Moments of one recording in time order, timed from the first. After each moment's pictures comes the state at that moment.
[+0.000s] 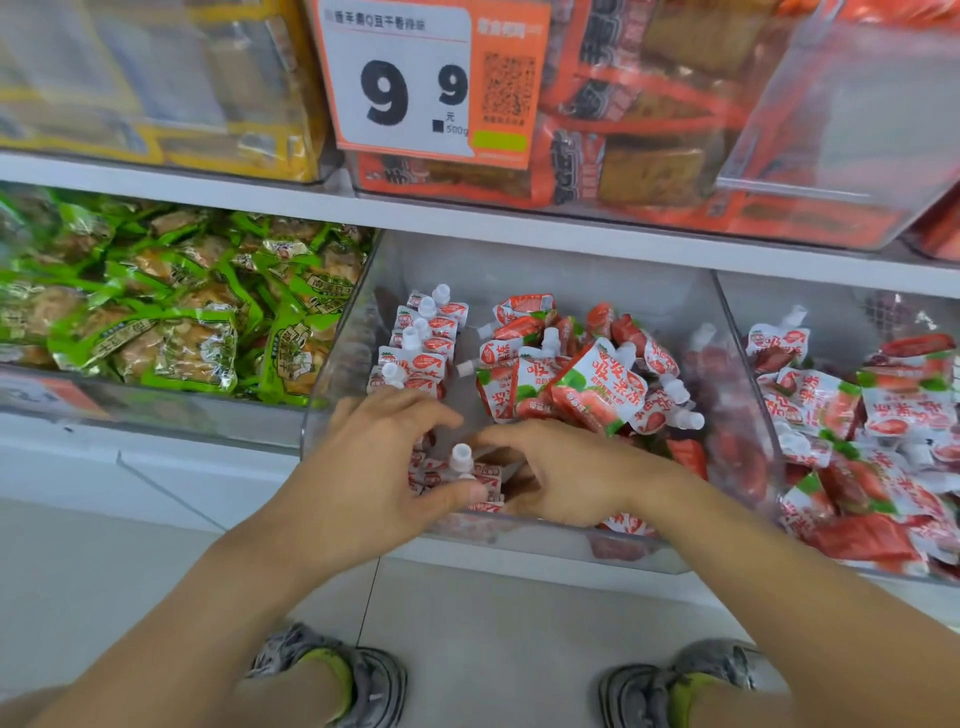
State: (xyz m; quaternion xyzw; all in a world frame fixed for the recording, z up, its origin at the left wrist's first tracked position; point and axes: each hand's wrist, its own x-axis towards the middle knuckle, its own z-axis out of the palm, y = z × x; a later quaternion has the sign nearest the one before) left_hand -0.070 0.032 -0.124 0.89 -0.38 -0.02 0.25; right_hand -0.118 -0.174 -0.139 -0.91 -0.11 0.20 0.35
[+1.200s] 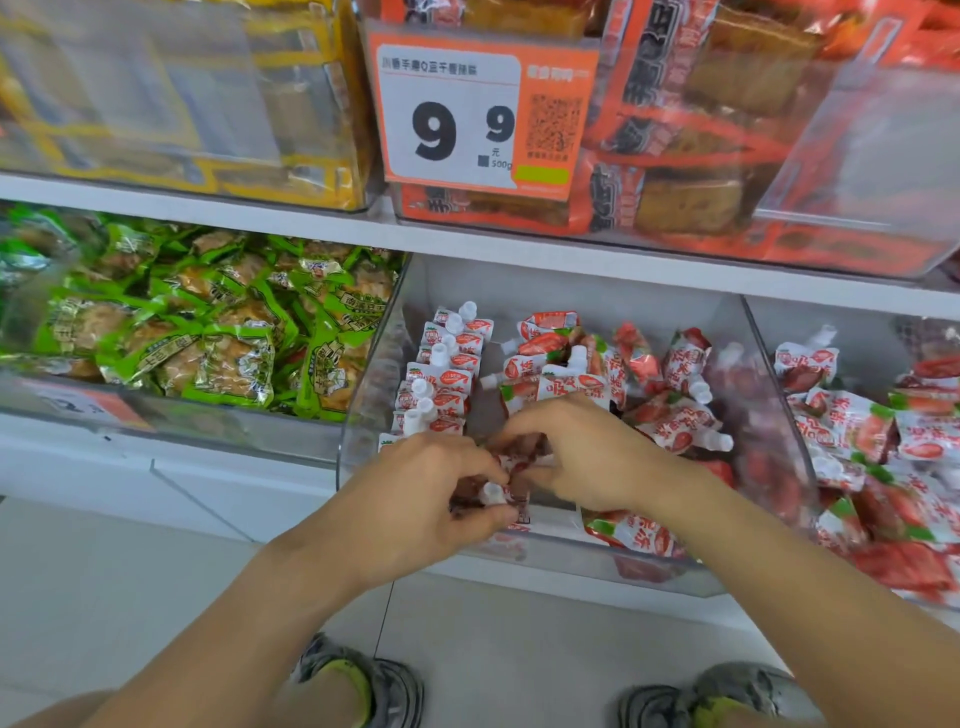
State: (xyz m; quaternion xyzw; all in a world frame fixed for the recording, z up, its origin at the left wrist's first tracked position) left_hand -0.068 0.030 -0.124 0.85 -0.43 -0.09 0.29; right_hand -0.097 -0.172 -0.132 -0.96 -0.09 0.09 0.23
